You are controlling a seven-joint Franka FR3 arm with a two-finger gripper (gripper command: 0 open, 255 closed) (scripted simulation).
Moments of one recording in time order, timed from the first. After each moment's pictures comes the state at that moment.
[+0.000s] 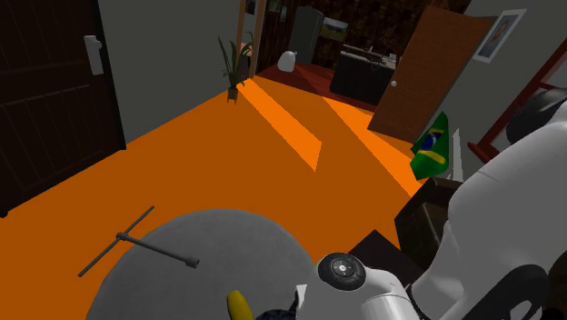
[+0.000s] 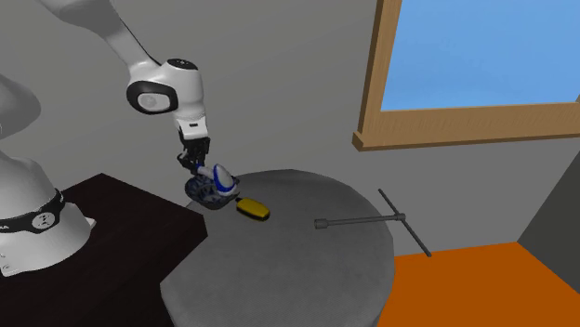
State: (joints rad) arm 0.56 0.02 0.66 -2.73 0.42 2.71 0.67
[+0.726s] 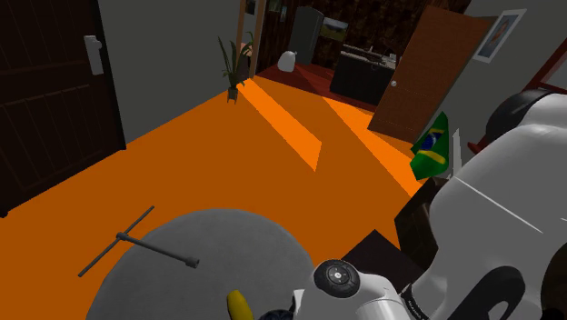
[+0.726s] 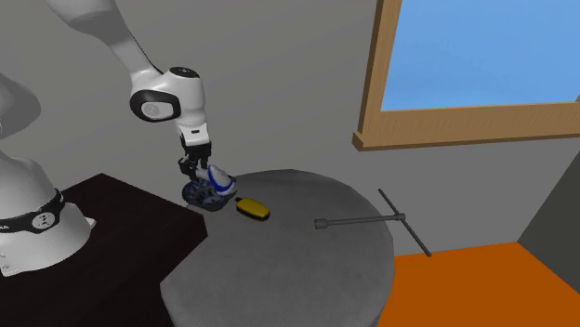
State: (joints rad) arm 0.57 0.10 0.64 -2.73 0.36 2.79 0.71
